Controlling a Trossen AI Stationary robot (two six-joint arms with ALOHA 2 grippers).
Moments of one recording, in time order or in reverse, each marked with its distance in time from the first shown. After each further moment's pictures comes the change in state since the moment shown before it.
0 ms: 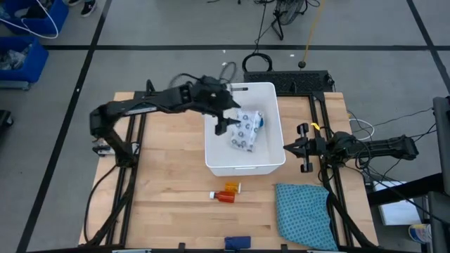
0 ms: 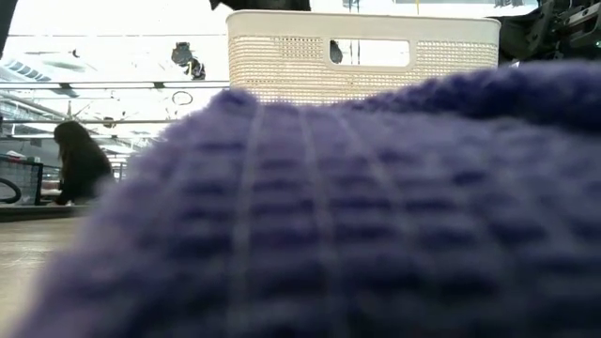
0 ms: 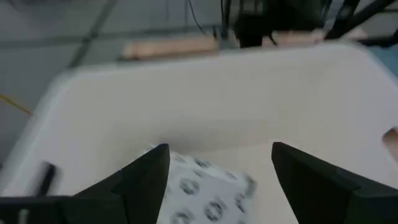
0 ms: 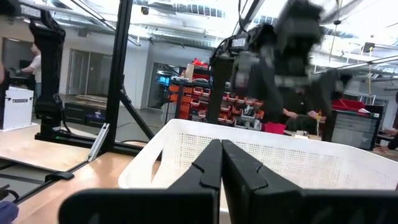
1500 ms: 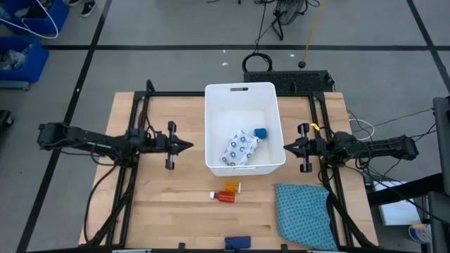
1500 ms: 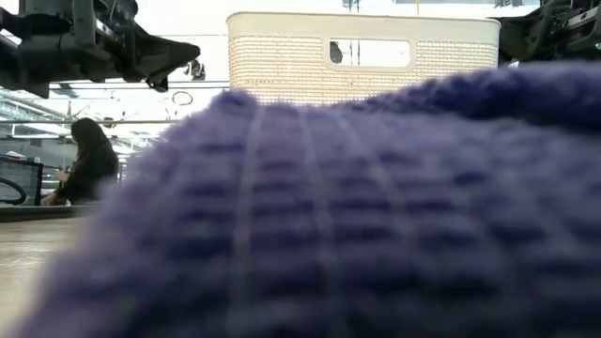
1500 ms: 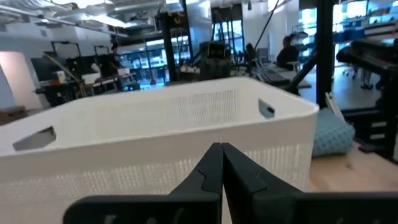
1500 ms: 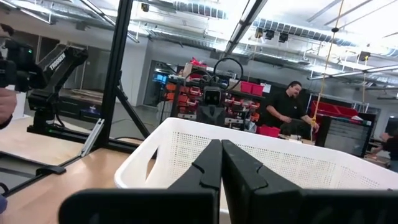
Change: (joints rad) left arm -0.246 -0.791 -1.420 1.264 -0.168 -0.113; right arm 0.000 0.000 0.000 0.001 0.004 -0.052
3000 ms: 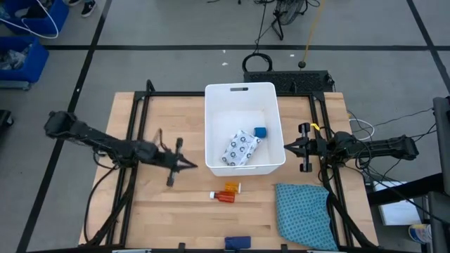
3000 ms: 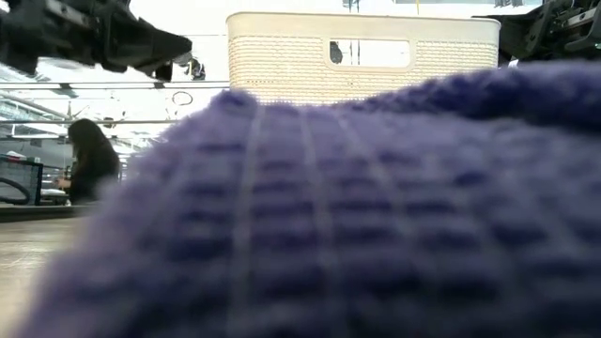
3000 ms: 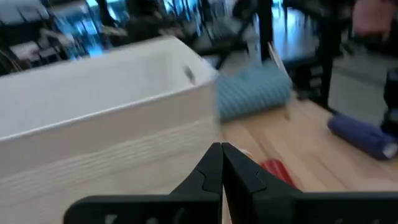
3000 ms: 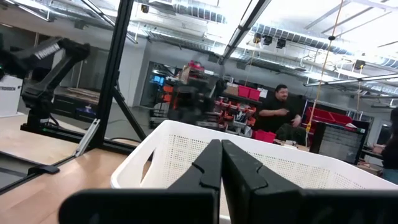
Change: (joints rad) left arm -0.282 0.098 0.156 -0.289 -0.113 0.051; right arm 0.000 0.000 0.000 0.014 0.002 -0.032
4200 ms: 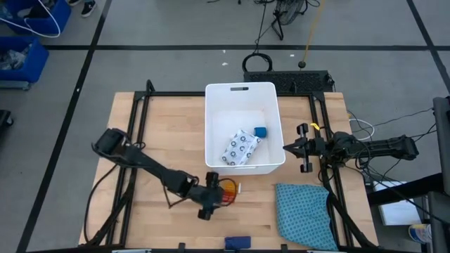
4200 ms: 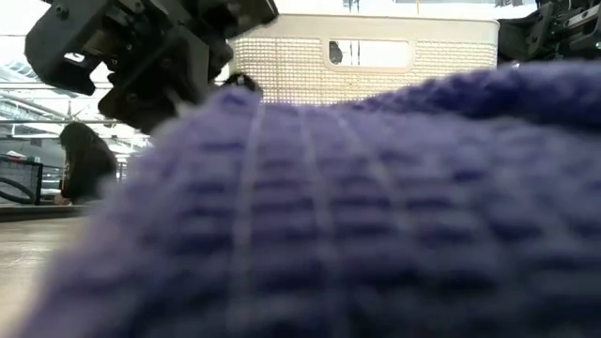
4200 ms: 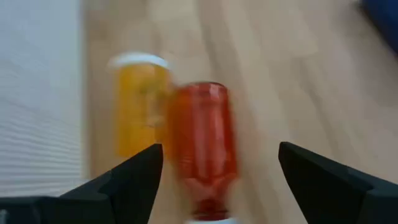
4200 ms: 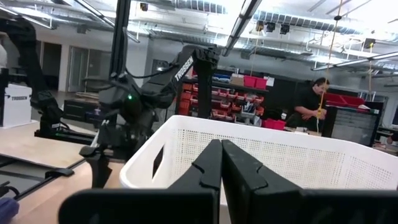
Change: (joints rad) left arm -0.202 0.872 0.780 -0.658 -0.160 -0.314; right arm 0.000 0.000 0.000 -0.030 -0.004 0.087
